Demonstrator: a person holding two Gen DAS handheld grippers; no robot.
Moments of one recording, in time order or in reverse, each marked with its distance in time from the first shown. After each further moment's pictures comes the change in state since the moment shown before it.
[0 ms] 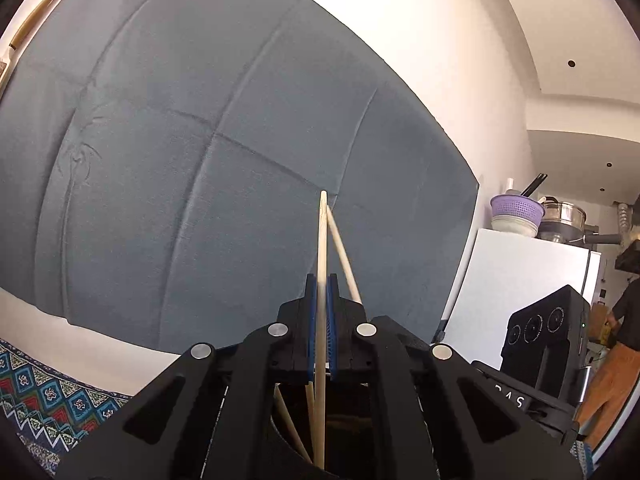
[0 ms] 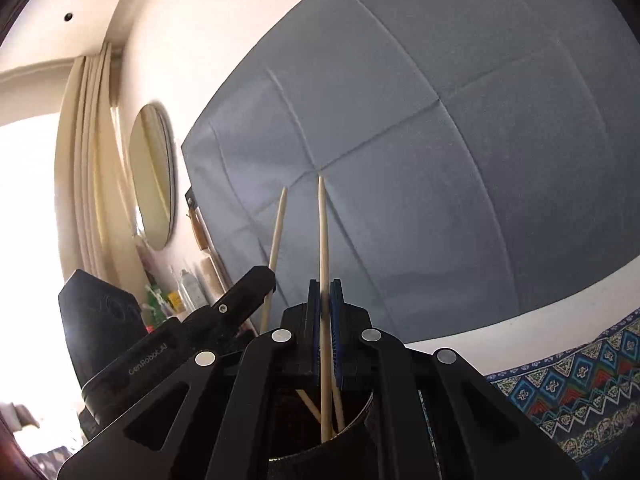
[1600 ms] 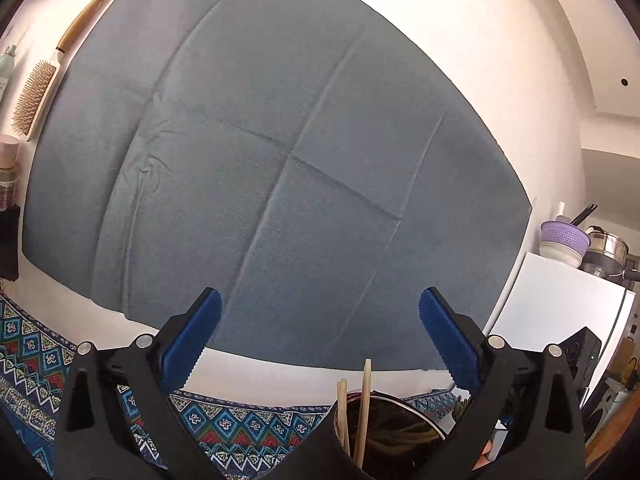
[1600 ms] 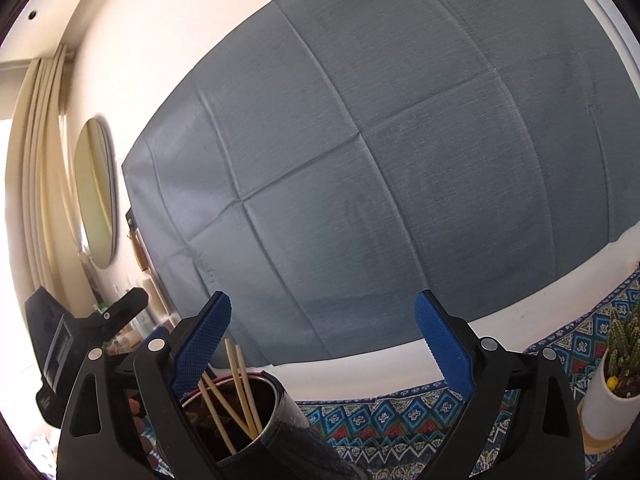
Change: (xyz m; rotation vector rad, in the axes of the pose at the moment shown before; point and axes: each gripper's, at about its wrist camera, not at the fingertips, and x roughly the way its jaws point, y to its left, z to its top) left arm -0.019 0.018 0.043 -0.085 0.019 0.205; right arm -0.025 -0.025 0.031 0.031 -0.032 -0.235
